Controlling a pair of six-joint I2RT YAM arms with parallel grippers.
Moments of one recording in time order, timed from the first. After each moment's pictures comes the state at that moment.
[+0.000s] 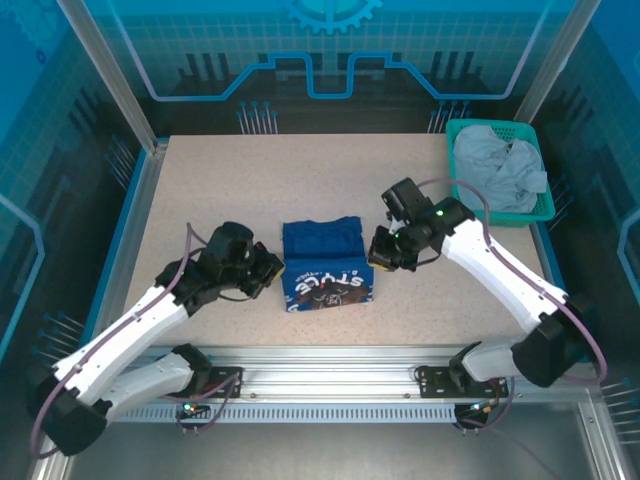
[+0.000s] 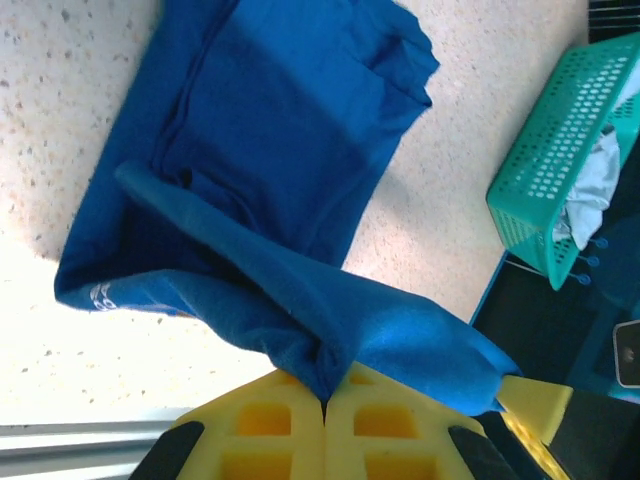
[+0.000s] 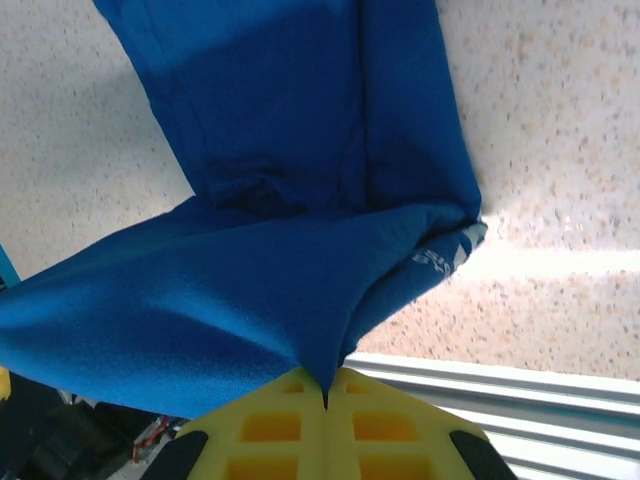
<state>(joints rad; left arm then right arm) -0.55 0.98 0.83 -0.65 0.19 -1.41 0.54 1.40 1.30 -1.11 -0.29 0.89</state>
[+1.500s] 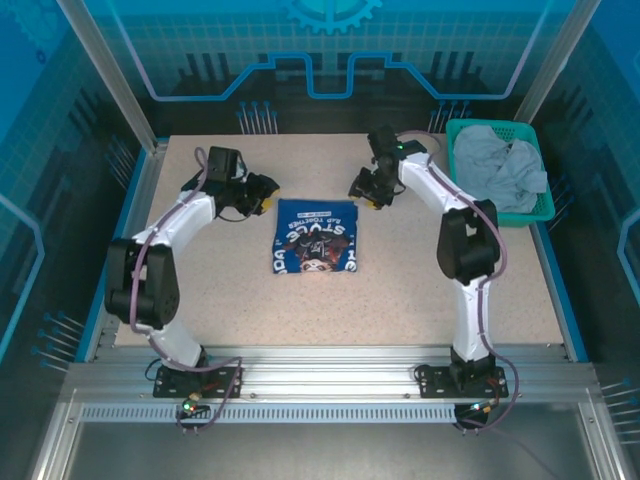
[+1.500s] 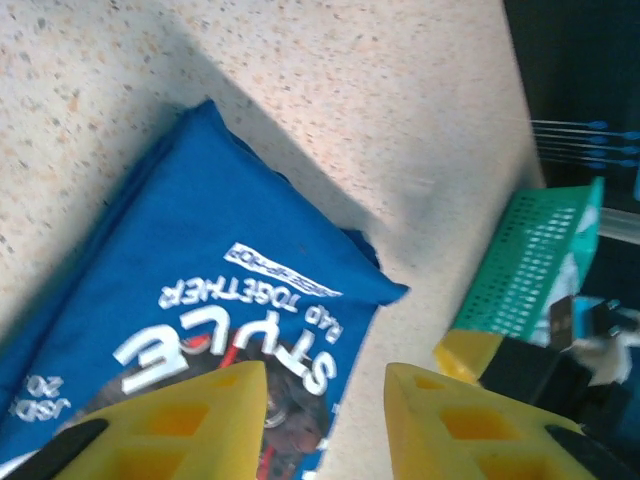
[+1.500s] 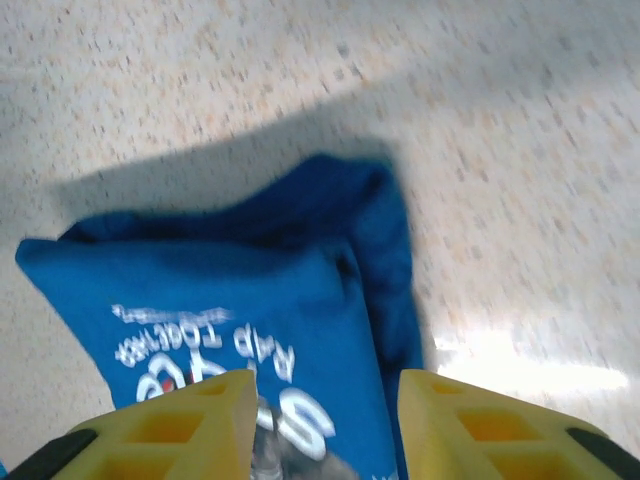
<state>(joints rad) -0.12 1.69 1.25 -0.39 0.47 -1.06 0.35 2.11 1.87 -0.97 -0.27 0.74</state>
